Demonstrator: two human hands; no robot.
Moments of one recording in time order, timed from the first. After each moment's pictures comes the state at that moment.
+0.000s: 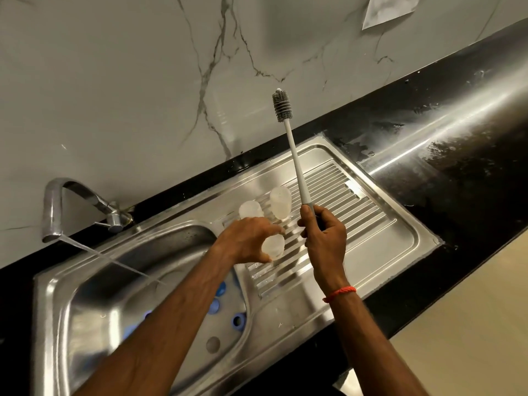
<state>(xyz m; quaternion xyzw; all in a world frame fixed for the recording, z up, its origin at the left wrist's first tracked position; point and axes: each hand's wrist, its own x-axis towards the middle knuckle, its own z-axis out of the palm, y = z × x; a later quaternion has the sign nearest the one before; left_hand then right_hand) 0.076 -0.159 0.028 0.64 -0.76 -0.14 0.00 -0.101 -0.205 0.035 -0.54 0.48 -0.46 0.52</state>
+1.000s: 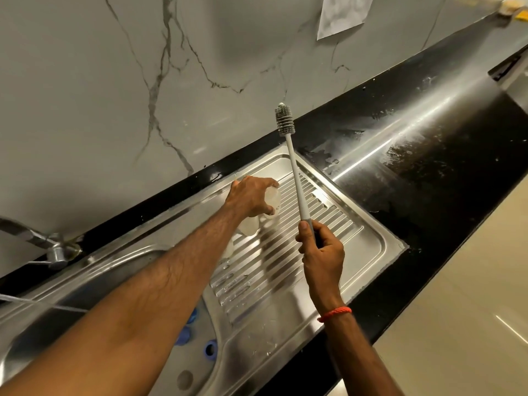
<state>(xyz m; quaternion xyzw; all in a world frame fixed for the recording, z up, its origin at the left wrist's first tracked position) 0.062 -0.323 0.031 0.72 -0.67 -0.15 0.02 -0.138 -0.232 0.023 -0.51 0.54 -0.48 0.47</state>
